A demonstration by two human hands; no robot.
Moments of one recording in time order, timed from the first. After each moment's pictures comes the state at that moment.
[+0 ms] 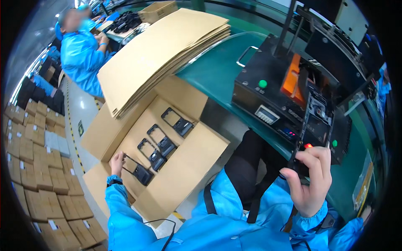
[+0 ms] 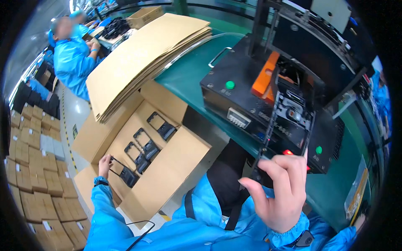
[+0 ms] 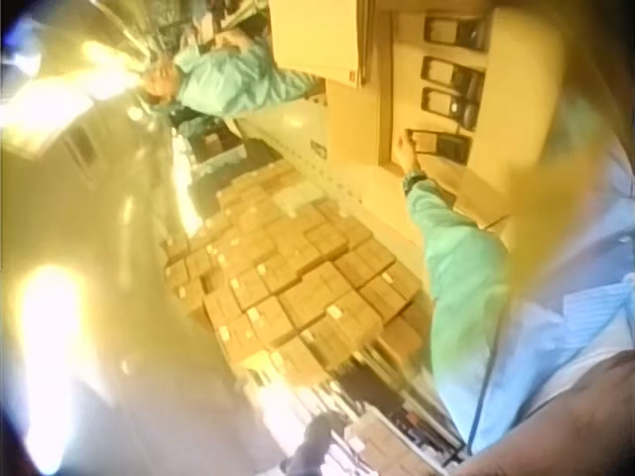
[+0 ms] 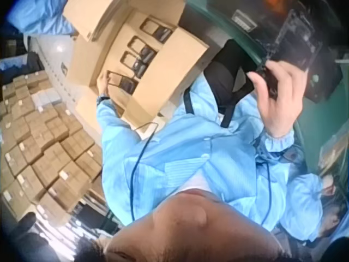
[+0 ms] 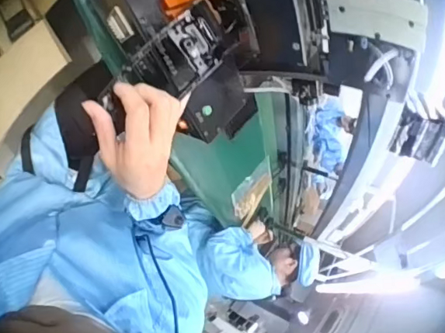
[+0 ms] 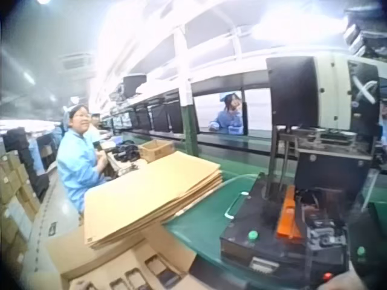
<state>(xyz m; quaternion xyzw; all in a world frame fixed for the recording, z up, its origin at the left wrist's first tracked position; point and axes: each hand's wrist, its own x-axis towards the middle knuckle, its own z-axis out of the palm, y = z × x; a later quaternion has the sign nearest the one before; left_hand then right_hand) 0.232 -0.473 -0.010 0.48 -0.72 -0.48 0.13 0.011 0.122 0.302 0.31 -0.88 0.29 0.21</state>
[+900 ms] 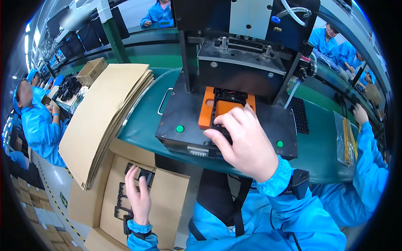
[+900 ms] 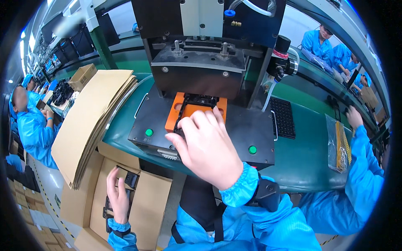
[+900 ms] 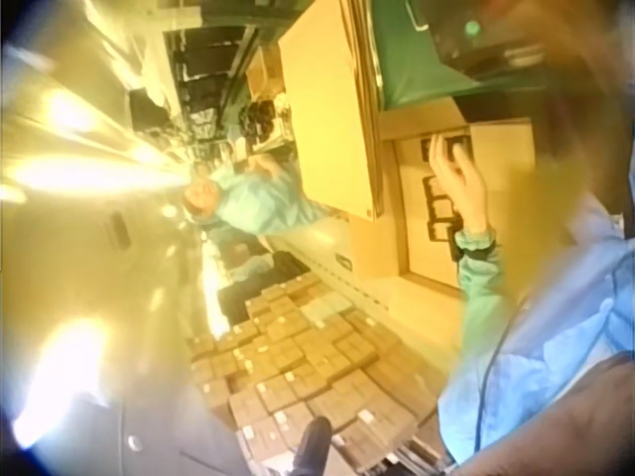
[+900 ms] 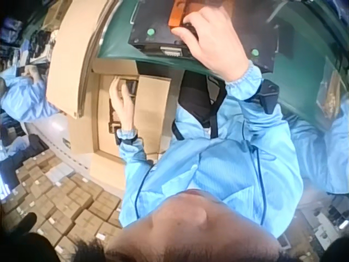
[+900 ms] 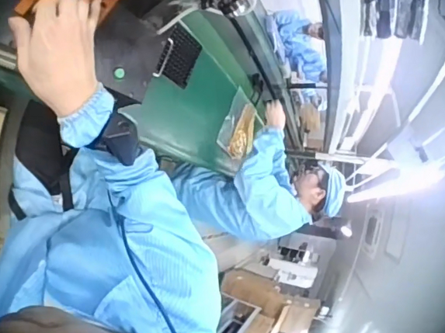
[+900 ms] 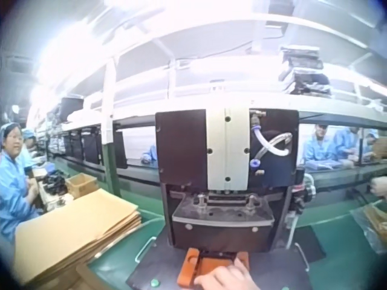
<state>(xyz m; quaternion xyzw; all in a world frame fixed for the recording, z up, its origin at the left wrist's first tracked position) 0.020 -0.179 0.174 0.09 -0.87 -0.42 0.24 -0.085 0.103 0.311 0.27 -0.89 0.27 0.24</state>
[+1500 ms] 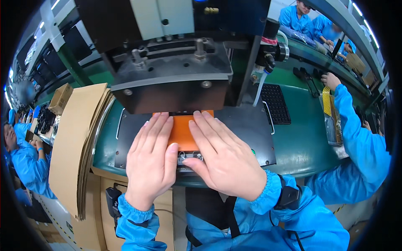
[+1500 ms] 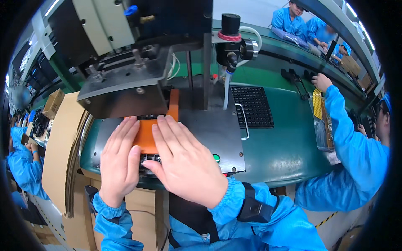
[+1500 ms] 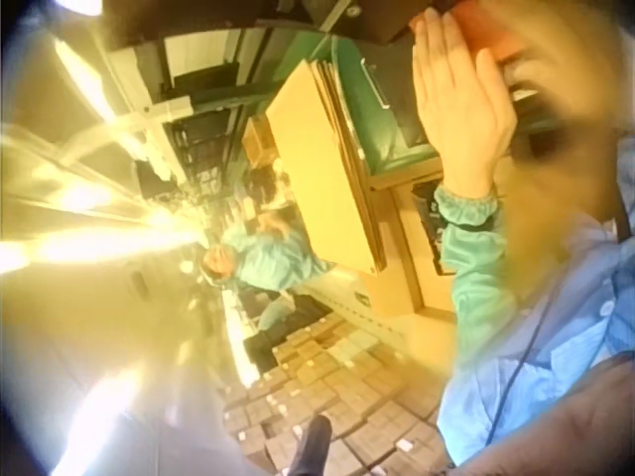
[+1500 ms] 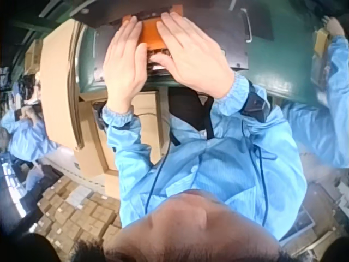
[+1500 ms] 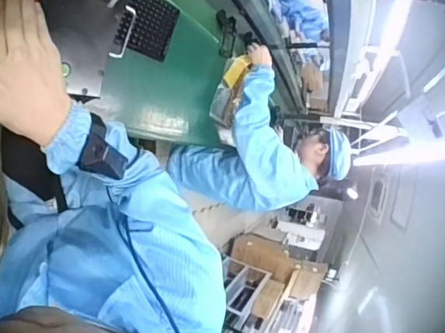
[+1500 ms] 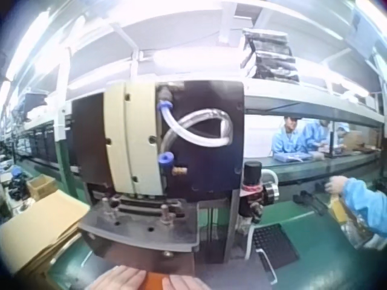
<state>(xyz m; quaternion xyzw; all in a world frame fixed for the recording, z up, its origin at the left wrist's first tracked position) -0.114 -0.040 0.299 -0.32 -0.90 -0.18 0.23 -0.075 0.150 0.302 0.24 -0.92 0.20 0.23</state>
